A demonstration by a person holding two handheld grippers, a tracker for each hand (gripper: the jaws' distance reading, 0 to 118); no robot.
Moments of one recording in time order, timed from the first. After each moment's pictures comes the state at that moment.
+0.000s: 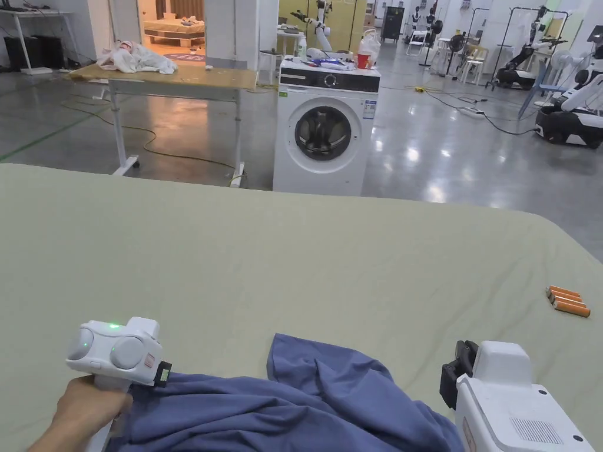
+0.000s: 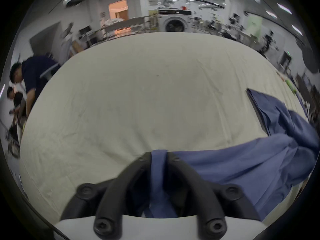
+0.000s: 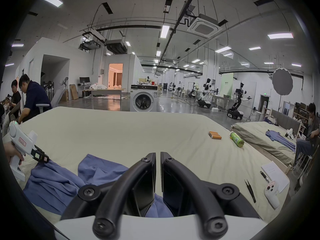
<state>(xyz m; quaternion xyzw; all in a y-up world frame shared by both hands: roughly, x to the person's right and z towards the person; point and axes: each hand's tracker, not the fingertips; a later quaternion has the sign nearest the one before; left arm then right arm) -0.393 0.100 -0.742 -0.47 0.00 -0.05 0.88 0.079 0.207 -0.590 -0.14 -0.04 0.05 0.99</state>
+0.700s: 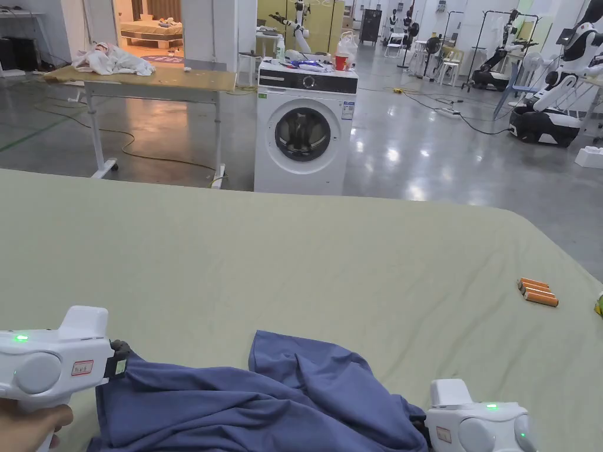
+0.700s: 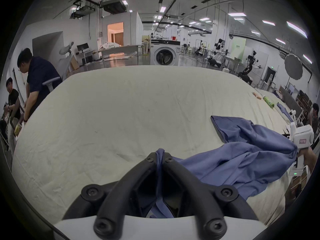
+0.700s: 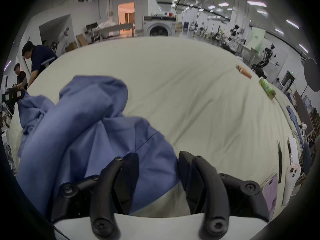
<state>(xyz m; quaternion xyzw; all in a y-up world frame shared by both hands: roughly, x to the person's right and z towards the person) -0.407 0.172 -0.654 -0.35 -0.04 0.01 0.94 0.122 0.110 -0.646 -0.46 0.05 0.06 0.88</state>
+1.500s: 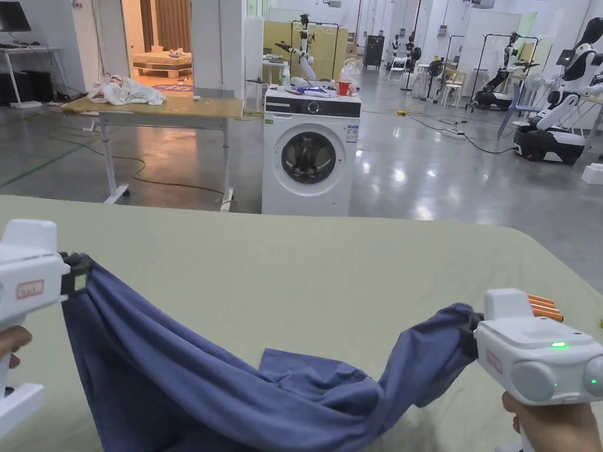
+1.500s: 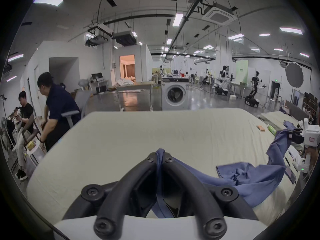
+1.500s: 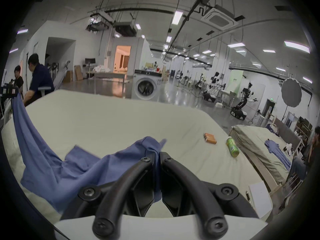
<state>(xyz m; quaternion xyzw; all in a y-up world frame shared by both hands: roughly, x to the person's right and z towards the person) -0.456 0.331 -0.638 -0.19 0.02 -0.01 0.98 0.150 0.270 -0.644 -0.20 -0.01 0.09 0.97</state>
